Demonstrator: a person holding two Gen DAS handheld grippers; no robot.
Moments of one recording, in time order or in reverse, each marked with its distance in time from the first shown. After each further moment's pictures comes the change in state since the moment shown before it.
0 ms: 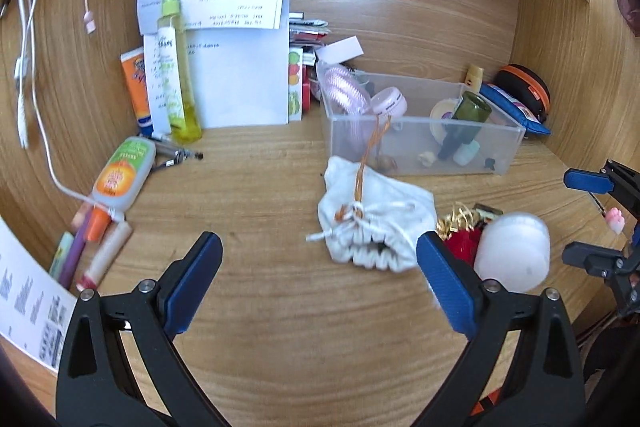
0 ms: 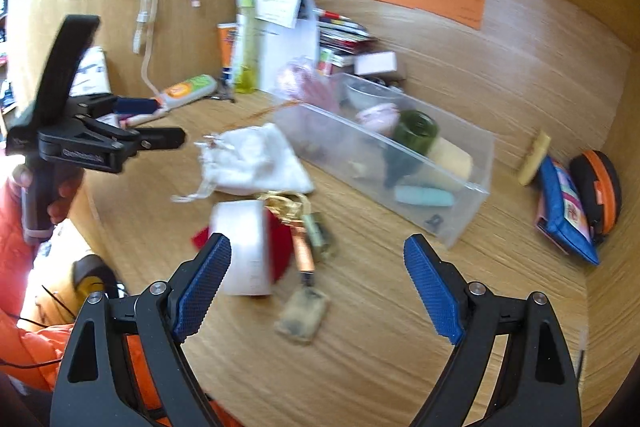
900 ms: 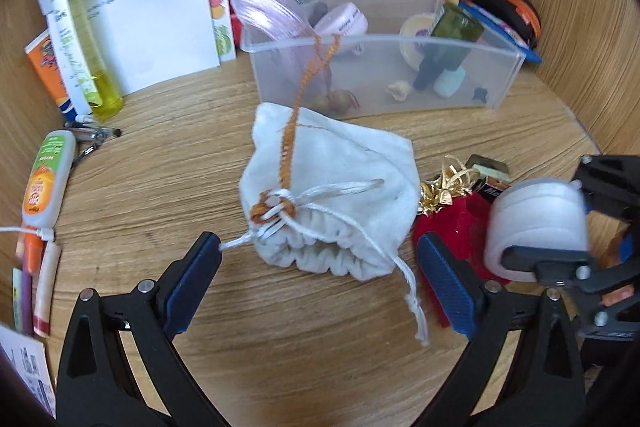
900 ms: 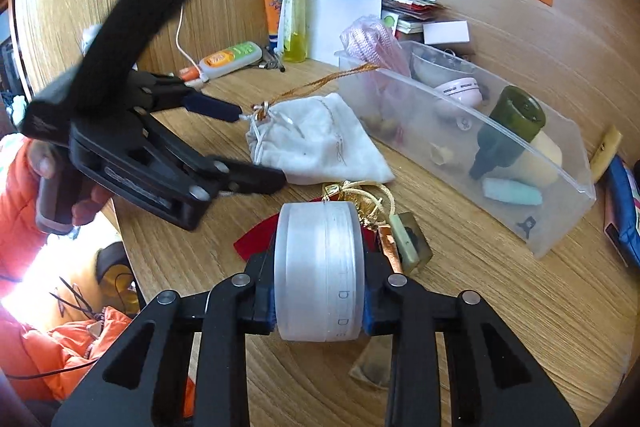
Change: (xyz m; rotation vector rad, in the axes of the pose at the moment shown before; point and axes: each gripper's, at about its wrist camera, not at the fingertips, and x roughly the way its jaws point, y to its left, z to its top) left arm 0.073 -0.038 0.014 0.134 0.289 -0.088; right arm 0.056 0.011 -0.002 0.004 0.095 0.143
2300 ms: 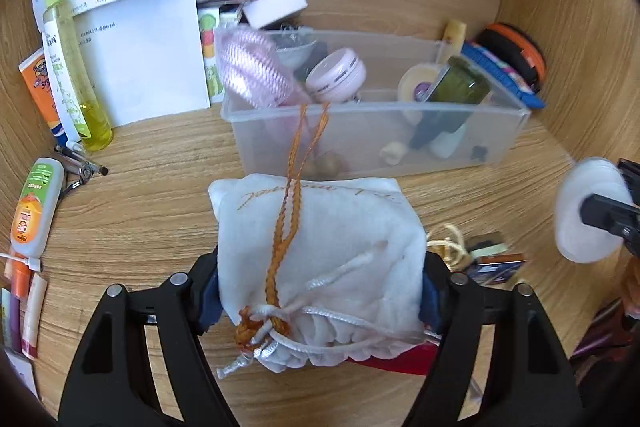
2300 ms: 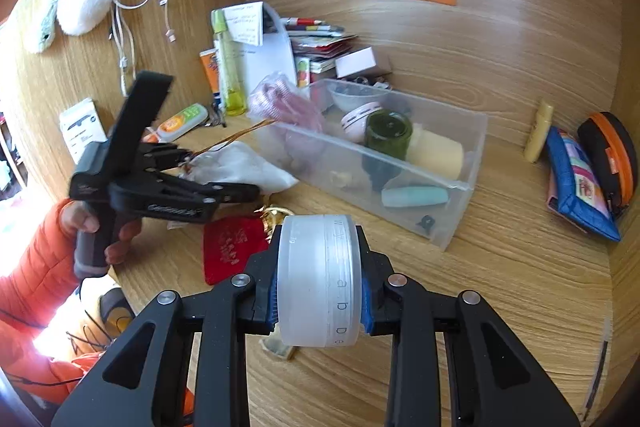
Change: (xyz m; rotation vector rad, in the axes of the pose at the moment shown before) left arm -0.001 -0.005 0.033 -0.065 -0.126 -0.024; right arm -0.061 -0.064 -0.001 0.171 -0.108 -0.078
